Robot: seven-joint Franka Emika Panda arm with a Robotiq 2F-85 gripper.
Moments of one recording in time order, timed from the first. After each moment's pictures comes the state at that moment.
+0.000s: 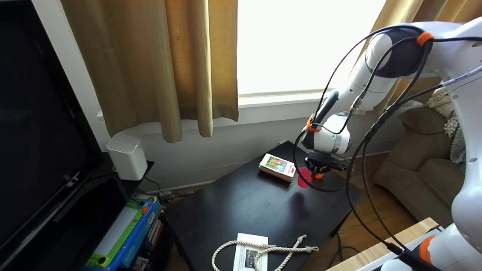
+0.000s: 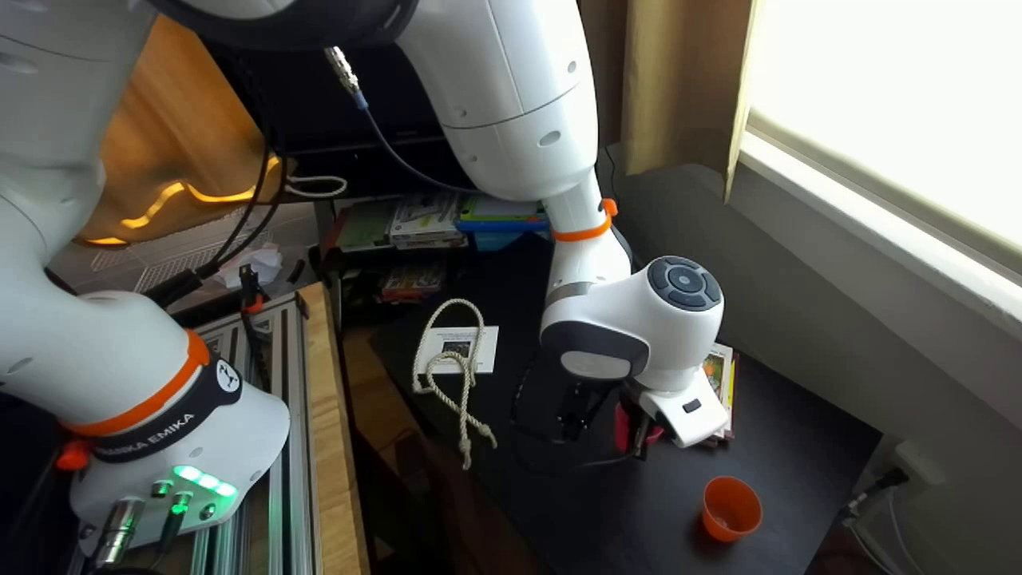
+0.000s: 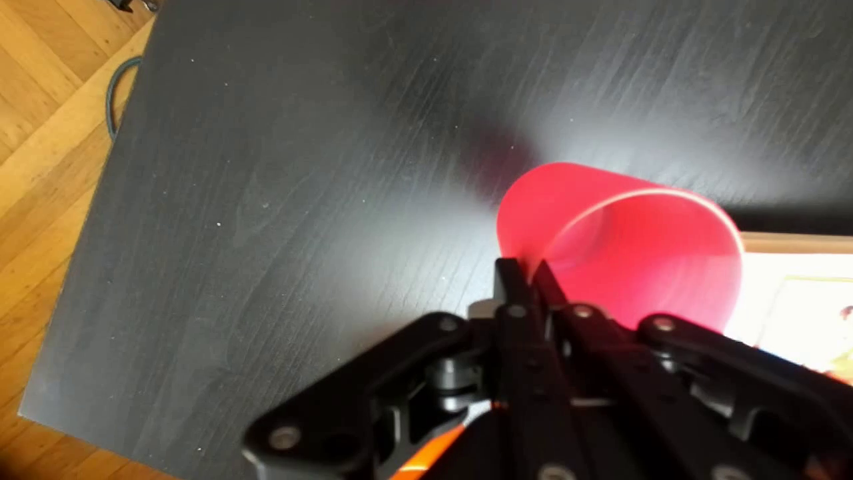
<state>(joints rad) -0.20 0.91 -0.05 -2.05 0.33 2.90 0.19</state>
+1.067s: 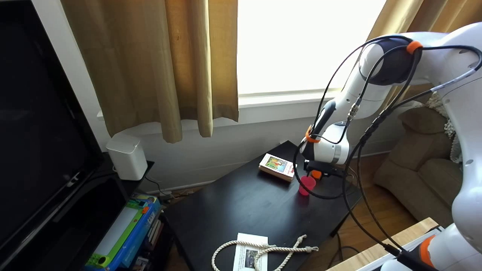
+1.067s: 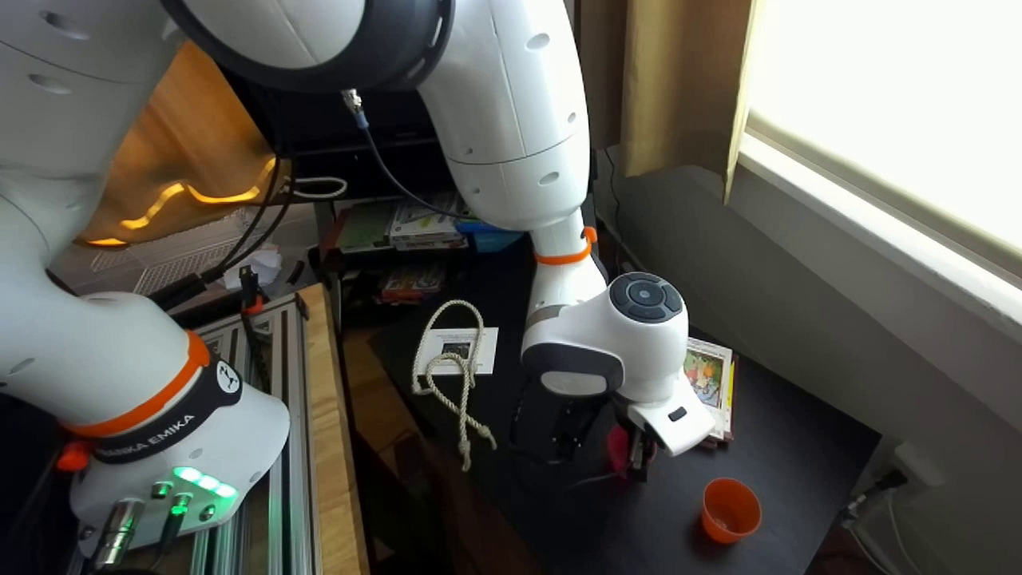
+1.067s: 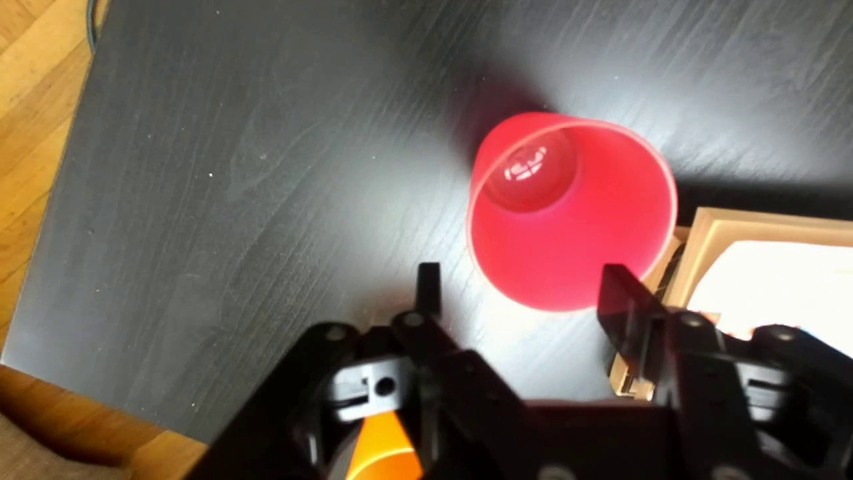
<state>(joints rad) -0.20 0.97 -0.04 -2.07 0.30 3.10 0.17</state>
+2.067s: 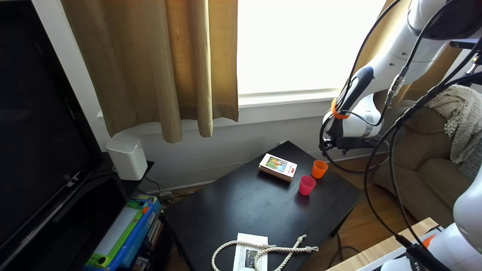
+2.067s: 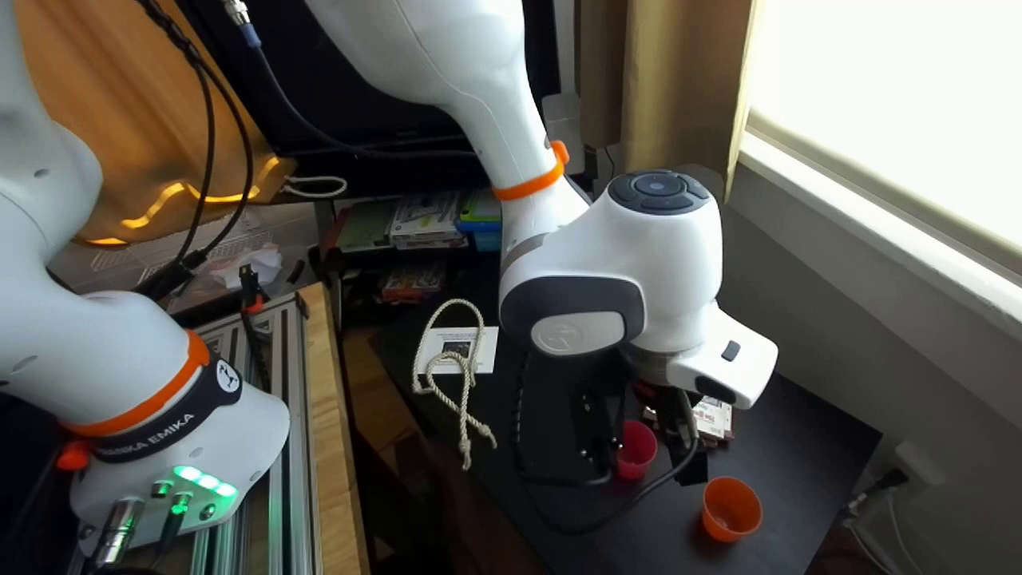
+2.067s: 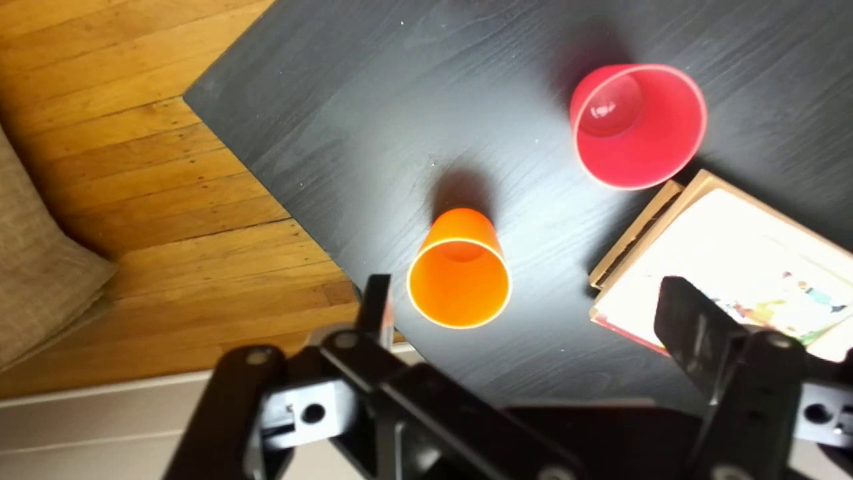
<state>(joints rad) -0.17 0.58 -0.19 -2.32 0.05 3.00 -0.06</state>
